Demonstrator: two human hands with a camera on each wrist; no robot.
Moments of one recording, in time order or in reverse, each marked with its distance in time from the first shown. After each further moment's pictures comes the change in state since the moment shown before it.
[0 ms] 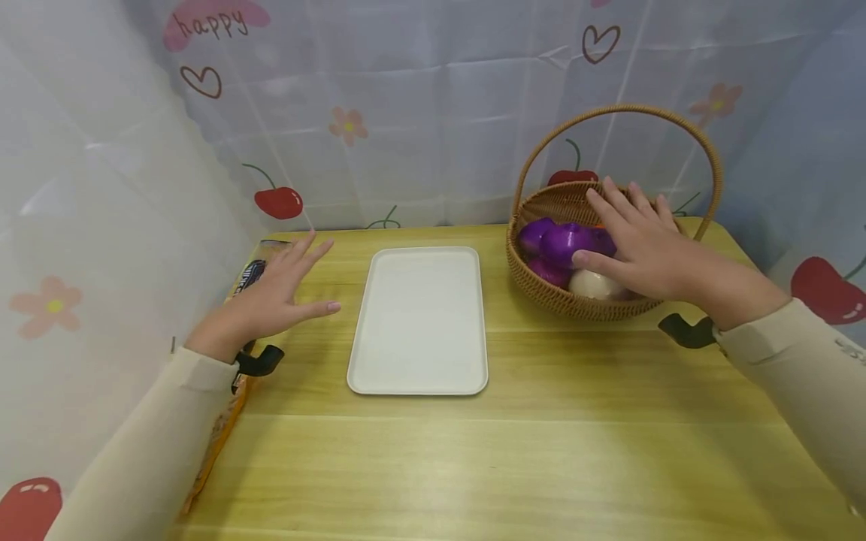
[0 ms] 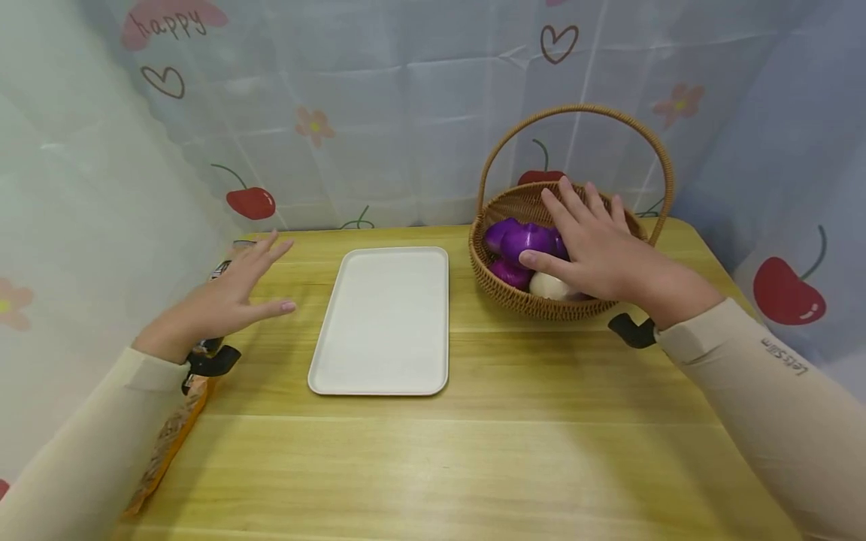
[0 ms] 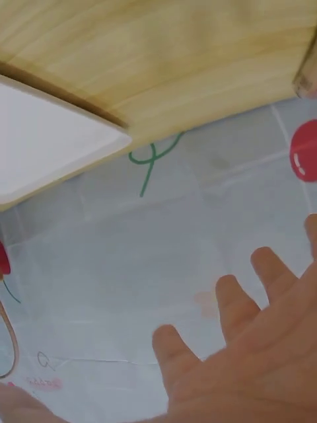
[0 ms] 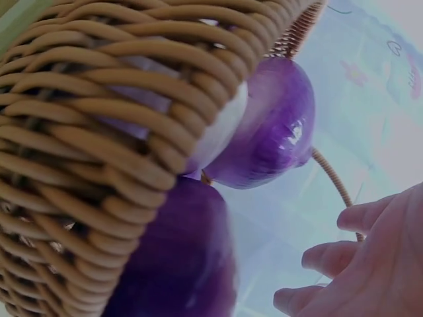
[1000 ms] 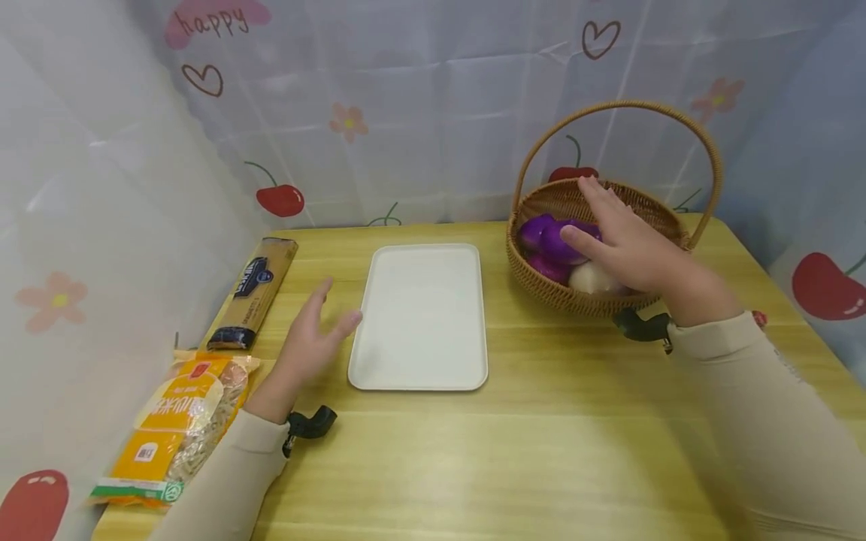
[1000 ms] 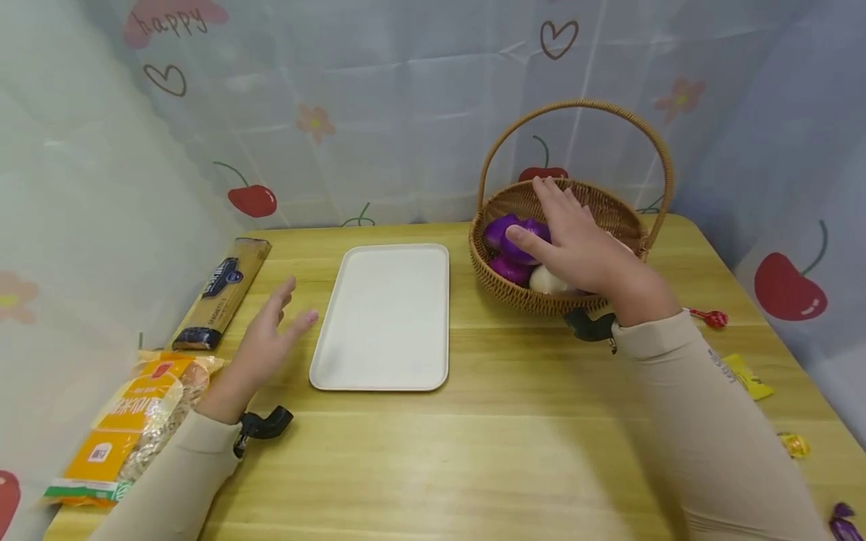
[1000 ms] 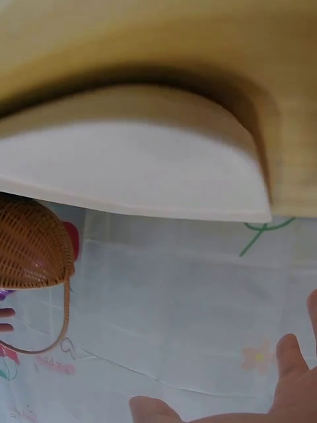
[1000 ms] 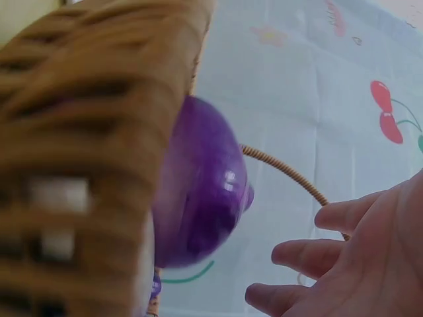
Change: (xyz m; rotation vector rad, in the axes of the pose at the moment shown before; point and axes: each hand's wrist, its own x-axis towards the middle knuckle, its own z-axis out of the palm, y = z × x) left_hand -0.022 0.034 0.094 -0.416 0.292 -0.283; right_hand 0.012 -0.011 0.011 0.357 0.098 -0.019
